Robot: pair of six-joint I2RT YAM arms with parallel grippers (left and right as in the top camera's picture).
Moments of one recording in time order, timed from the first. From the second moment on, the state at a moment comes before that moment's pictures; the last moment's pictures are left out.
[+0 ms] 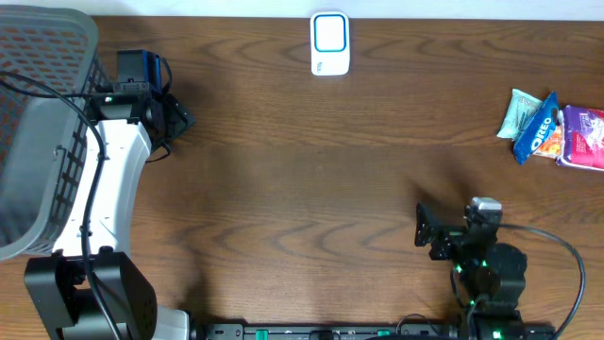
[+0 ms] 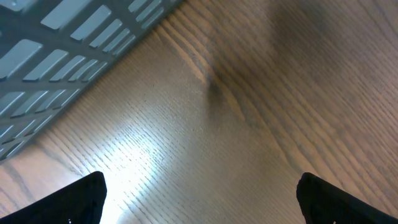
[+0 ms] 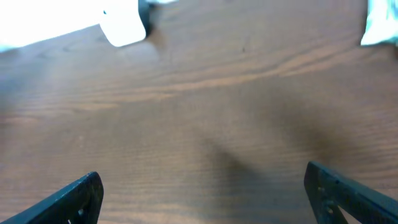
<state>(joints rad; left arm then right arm) 0.06 1.63 1.37 -0.95 -0.22 -0.66 -0.02 0.22 0.09 -0.25 -0.19 0.22</state>
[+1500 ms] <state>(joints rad) 0.06 1.63 1.37 -0.95 -0.22 -0.66 0.00 0.01 0.01 -0.07 -0.02 0.11</state>
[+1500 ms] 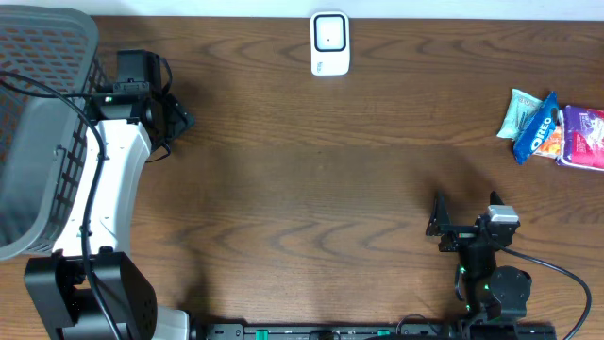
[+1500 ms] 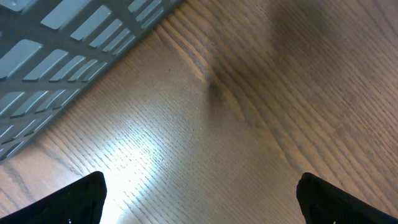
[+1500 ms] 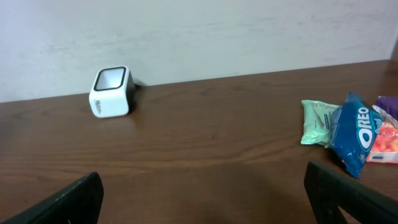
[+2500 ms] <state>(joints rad) 0.06 1.63 1.37 -0.95 -0.22 -0.66 0.00 0.01 0.01 -0.07 -0.03 0.01</state>
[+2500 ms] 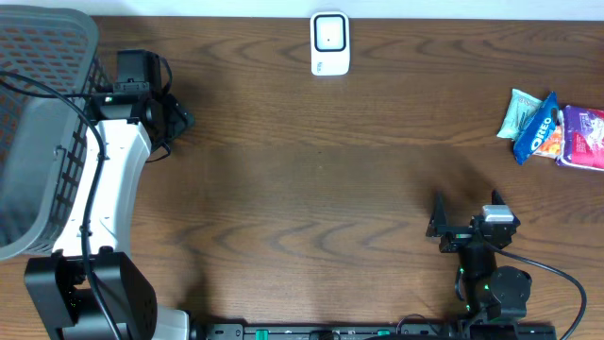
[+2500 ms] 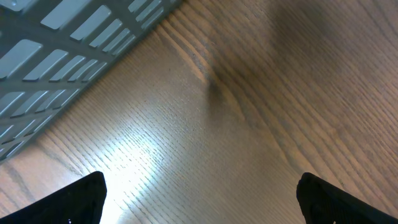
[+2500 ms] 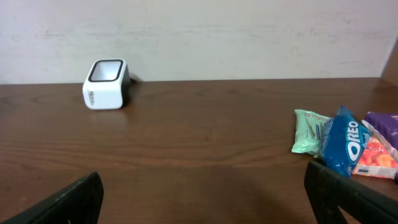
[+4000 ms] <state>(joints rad) 0.06 1.23 0.71 -0.54 -0.22 -0.39 0.00 0.01 0.01 -0.07 -0.02 0.01</state>
